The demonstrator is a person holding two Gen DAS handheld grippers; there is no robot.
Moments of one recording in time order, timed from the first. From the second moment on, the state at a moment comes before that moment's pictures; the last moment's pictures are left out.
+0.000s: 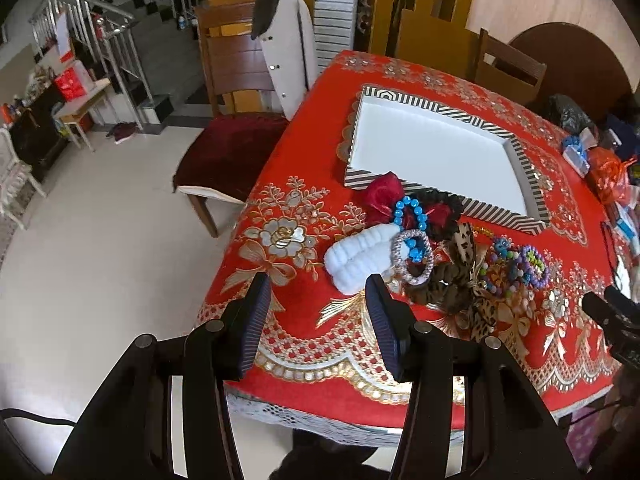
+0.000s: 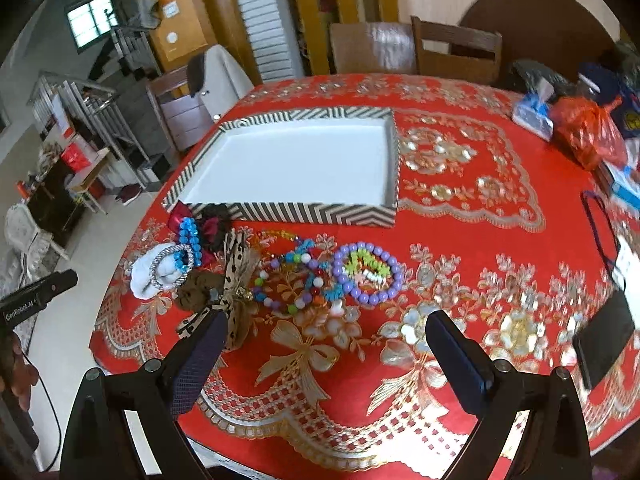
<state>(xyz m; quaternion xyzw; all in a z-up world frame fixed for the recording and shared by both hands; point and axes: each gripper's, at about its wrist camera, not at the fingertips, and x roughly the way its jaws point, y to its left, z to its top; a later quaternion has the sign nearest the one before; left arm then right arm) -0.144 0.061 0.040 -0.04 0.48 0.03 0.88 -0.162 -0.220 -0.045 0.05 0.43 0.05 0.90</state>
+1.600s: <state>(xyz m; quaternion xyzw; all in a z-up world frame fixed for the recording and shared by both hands) -0.096 0.063 -0.025 0.00 0.53 -0.11 0.84 -0.123 -0.155 -0.068 0.02 0.45 0.11 0.89</state>
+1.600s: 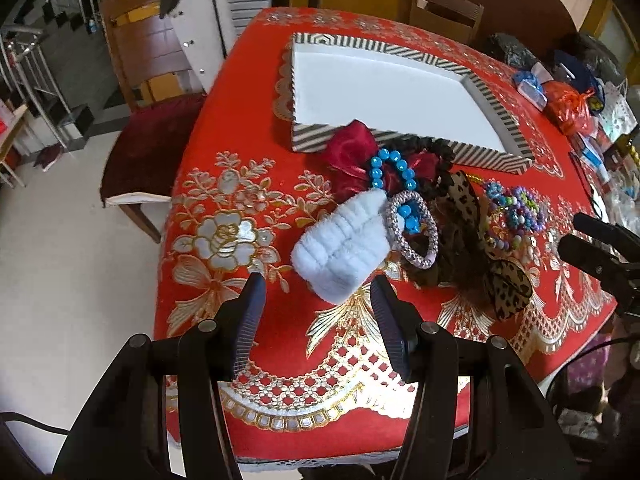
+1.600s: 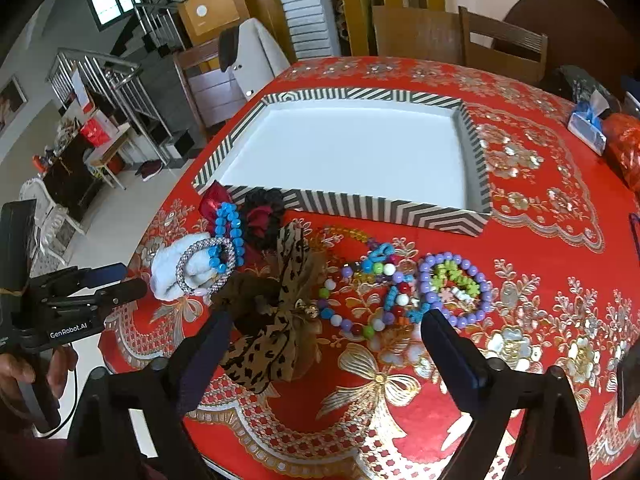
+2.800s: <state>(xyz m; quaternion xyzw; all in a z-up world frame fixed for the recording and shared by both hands) -0.066 0.052 -0.046 0.00 0.56 -0.13 0.82 -0.084 -0.147 -0.078 0.00 0.49 0.12 0.86</state>
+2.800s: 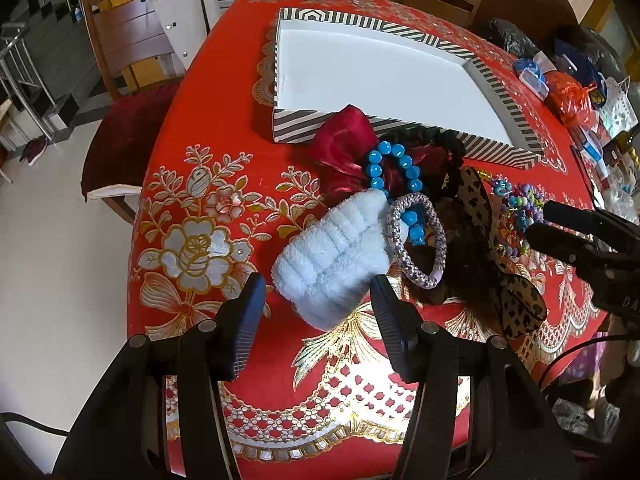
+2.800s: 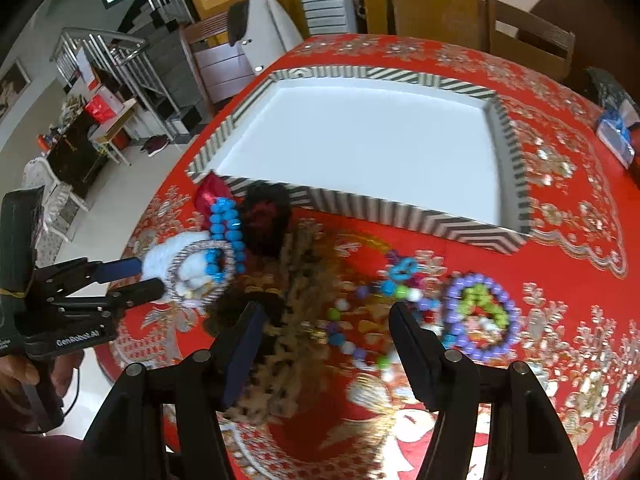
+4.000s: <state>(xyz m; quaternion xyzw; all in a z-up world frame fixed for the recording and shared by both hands) -0.062 0.047 -0.060 -0.01 0.57 -0.13 0.81 -0.072 -0.264 -0.108 0.00 0.50 0.00 0.86</state>
